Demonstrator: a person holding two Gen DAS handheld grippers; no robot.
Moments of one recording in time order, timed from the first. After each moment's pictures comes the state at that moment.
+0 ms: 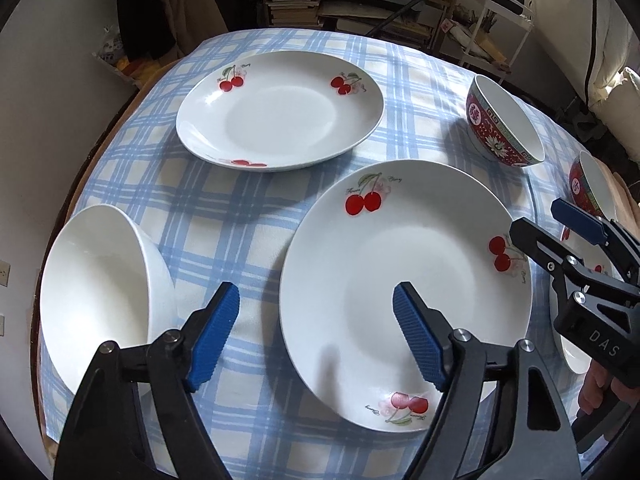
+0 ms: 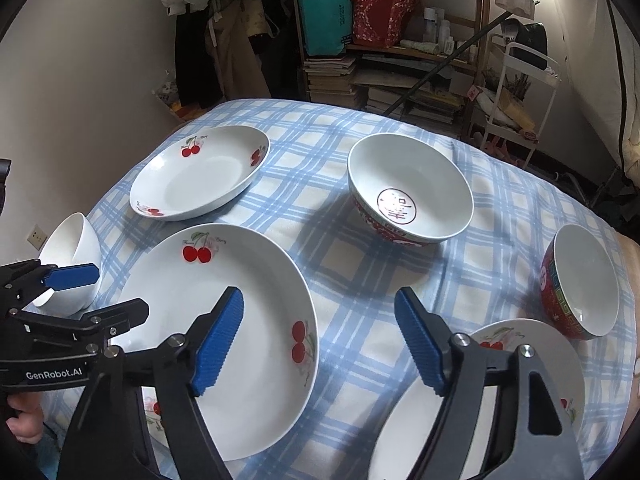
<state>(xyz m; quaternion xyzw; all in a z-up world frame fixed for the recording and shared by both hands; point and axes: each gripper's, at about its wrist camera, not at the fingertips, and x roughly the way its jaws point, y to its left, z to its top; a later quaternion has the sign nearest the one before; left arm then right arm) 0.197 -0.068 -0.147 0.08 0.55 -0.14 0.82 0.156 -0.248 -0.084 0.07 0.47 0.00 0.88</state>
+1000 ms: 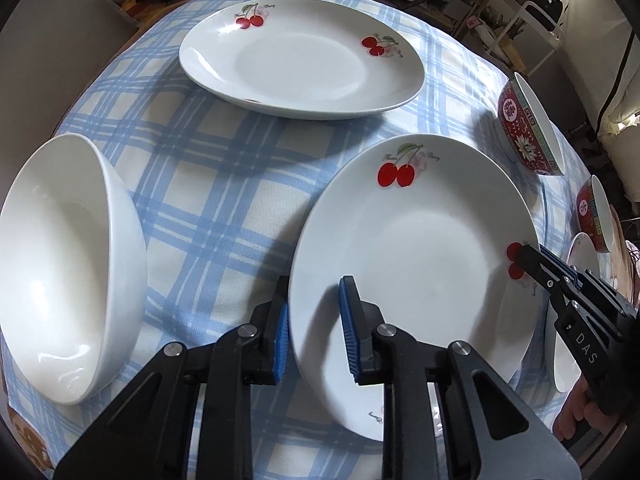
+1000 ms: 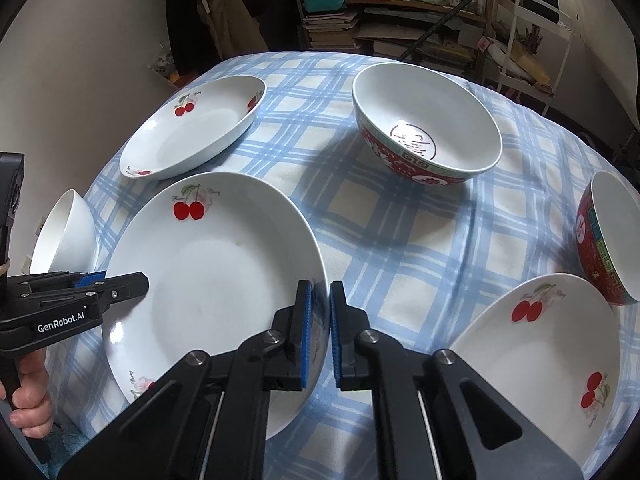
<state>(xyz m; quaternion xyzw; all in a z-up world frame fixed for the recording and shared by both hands) 0.212 -0.048 -0.180 0.00 0.61 -0.13 0.78 0.156 -0.248 -0.115 0.10 0.52 0.01 0.85</state>
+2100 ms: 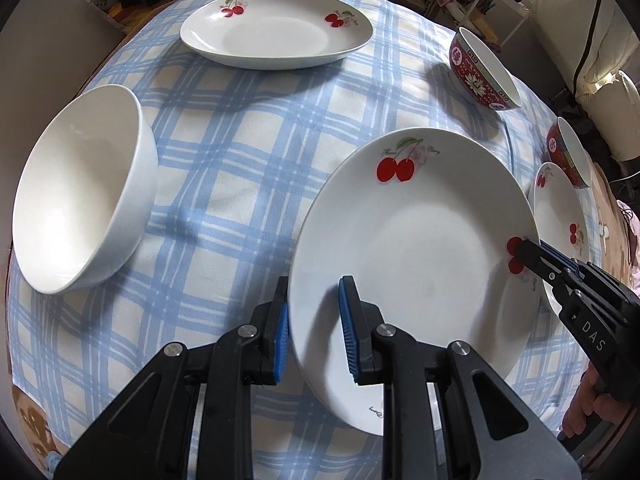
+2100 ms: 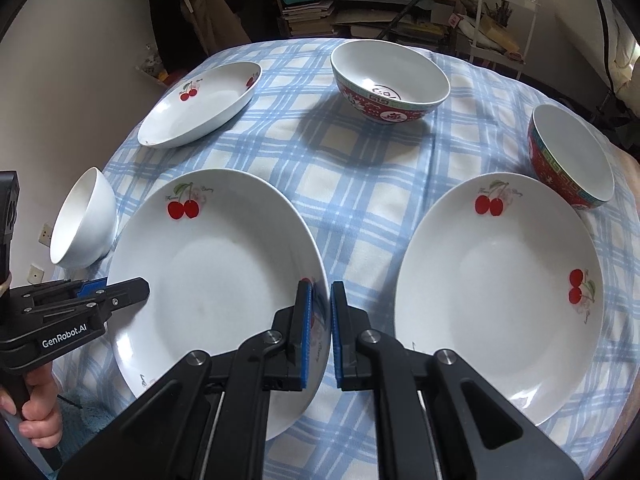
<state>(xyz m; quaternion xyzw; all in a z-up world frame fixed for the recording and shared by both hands) 0.146 -0.047 -0.162 0.03 0.61 -0.16 0.77 0.087 -0.240 -0.094 0.13 0.55 -0.02 0.83</state>
